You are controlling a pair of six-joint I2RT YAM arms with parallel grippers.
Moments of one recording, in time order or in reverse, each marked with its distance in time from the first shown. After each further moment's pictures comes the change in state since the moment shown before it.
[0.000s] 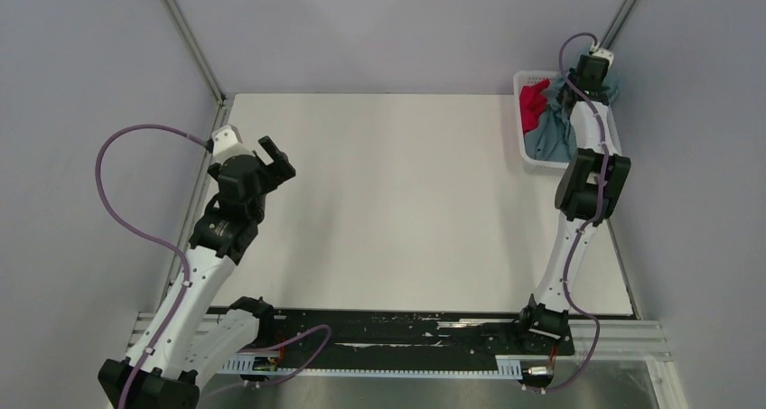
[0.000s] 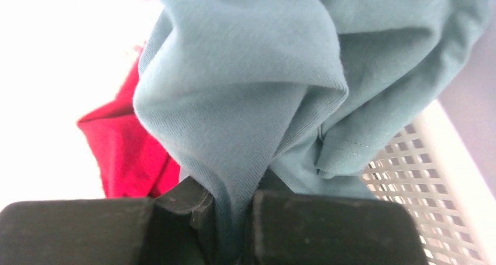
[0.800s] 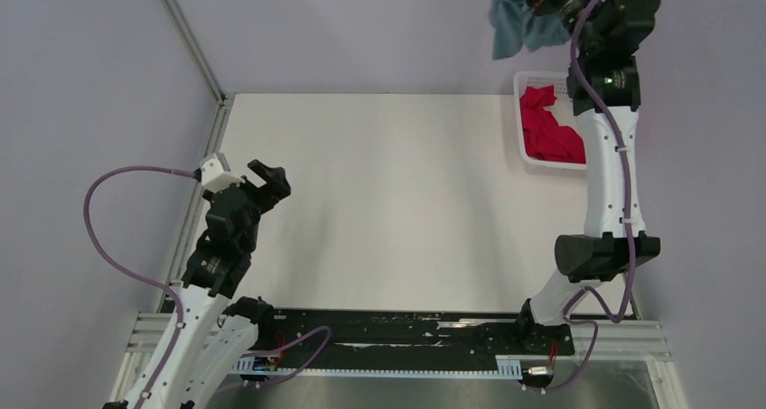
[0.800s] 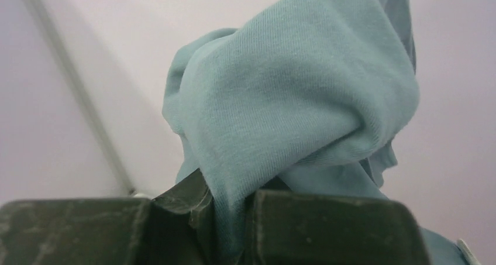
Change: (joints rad) left arm 0.000 -0.237 -0.170 0.051 0.050 -0.072; right arm 0.230 -0.655 0.109 0.197 -0.531 0.103
